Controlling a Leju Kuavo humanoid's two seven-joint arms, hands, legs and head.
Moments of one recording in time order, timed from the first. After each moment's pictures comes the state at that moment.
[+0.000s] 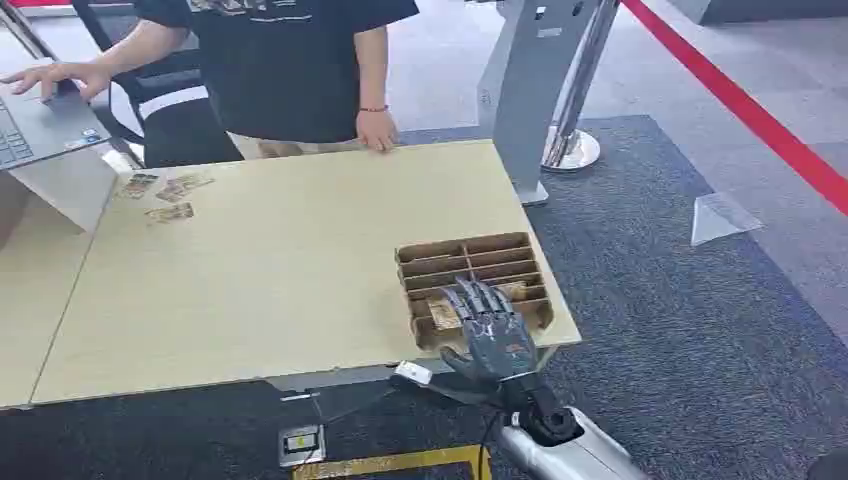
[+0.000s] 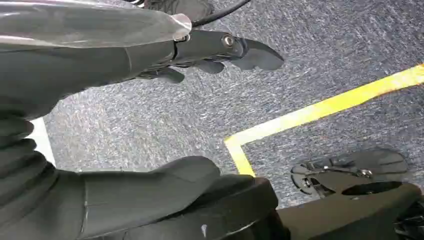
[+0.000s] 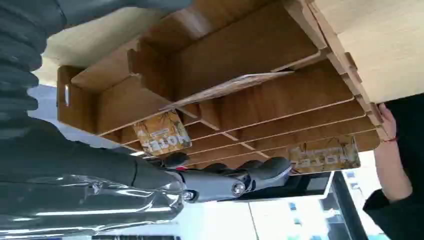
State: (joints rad) left arm -0.11 -0.03 -1.24 -0.21 0.71 0.55 -0.01; right arm -0.13 0.03 0.40 -1.02 1.43 -0.69 0.05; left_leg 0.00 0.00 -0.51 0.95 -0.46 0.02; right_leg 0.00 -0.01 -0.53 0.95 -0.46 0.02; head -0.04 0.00
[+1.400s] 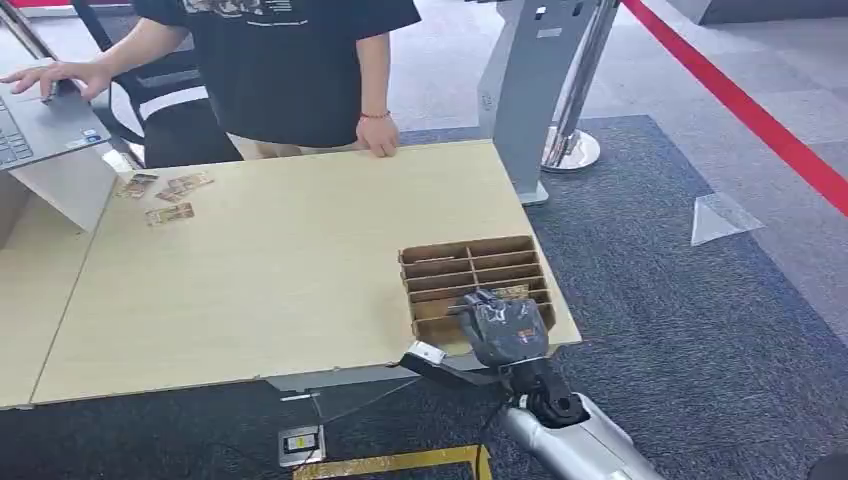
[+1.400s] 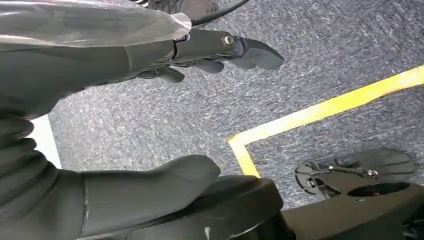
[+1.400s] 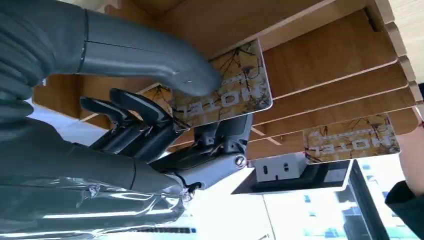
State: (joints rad) left arm -0.11 -0.03 -1.24 -0.21 0.71 0.55 0.00; right arm -0.18 0.04 0.32 -0.97 1.44 -0.70 0.03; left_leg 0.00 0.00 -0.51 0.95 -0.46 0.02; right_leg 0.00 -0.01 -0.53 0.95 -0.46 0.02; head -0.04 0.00
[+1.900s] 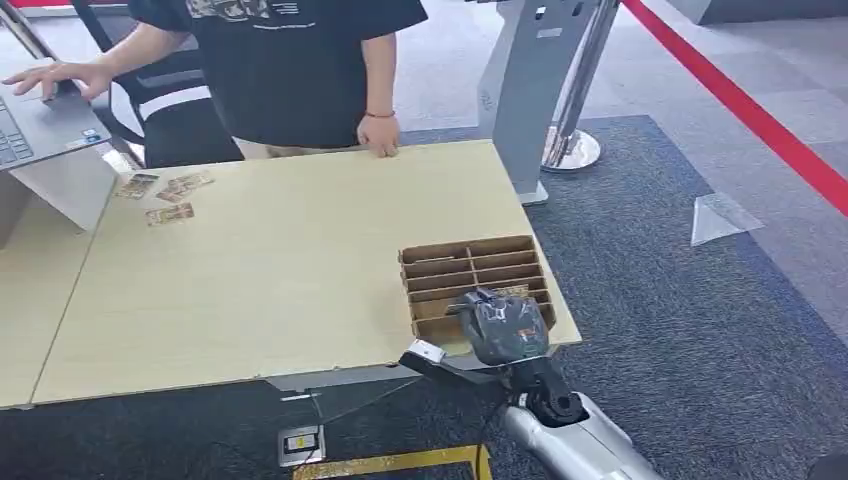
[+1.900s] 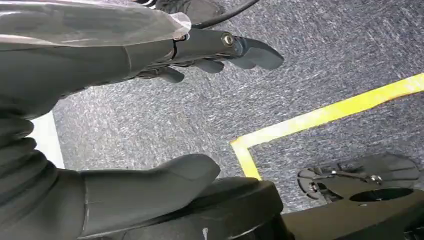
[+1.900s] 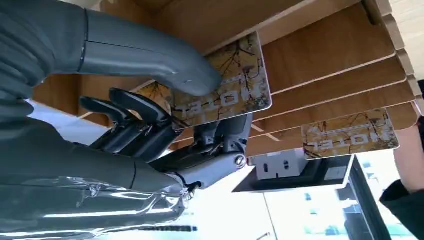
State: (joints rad) left arm -0.11 -0.05 -1.24 -0.21 0.71 0.57 0.02; right arm -0.18 0.05 0.30 -0.97 1.45 -0.70 0.03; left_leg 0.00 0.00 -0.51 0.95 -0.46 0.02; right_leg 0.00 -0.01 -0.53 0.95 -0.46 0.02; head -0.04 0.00
